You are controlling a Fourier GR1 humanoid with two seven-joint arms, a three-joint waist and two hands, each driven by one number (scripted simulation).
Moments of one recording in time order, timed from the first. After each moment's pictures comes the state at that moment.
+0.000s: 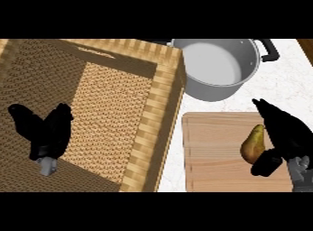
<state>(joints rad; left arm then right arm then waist) -0.14 0.27 -0.19 -1.68 0.23 0.30 0.35 -0.22 -0.57 0.37 -1.82 0.53 0.35 0.95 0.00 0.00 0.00</state>
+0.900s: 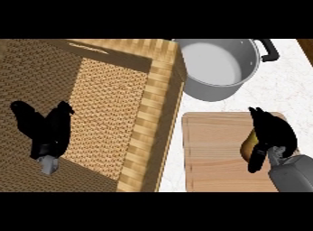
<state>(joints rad) -0.14 0.23 -0.16 -1.69 0.18 0.26 0.39 -0.24 -0.46 0.36 -1.53 0.71 0.42 0.88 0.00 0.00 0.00</state>
